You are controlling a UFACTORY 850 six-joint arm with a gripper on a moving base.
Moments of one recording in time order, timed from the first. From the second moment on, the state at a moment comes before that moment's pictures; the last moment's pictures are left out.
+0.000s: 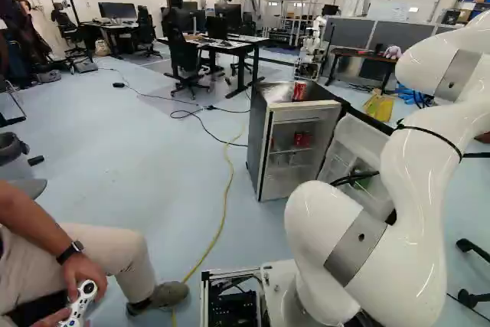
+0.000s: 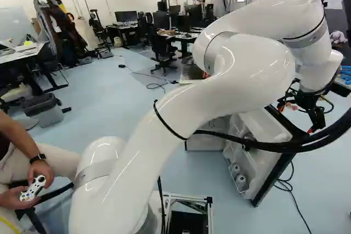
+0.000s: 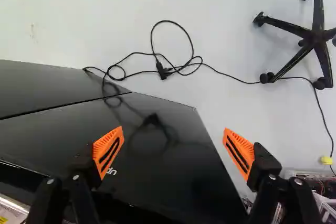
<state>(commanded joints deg) -59.6 -52.9 -108.9 4.7 -43.1 0.0</state>
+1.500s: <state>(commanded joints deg) -59.4 -45.9 -97.2 4.7 -48.7 0.0</state>
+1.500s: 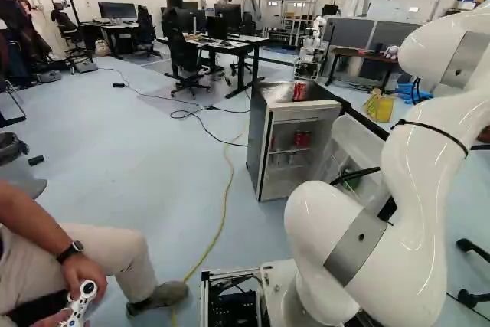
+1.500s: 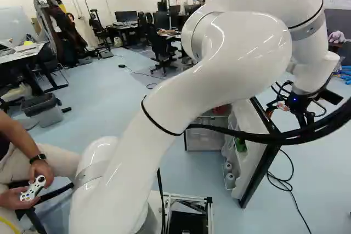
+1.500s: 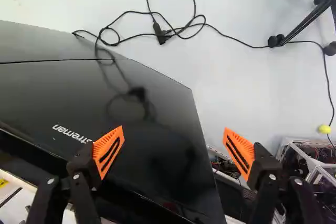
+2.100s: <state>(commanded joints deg) -57.8 -41.4 -89.6 4.7 -48.7 0.0</state>
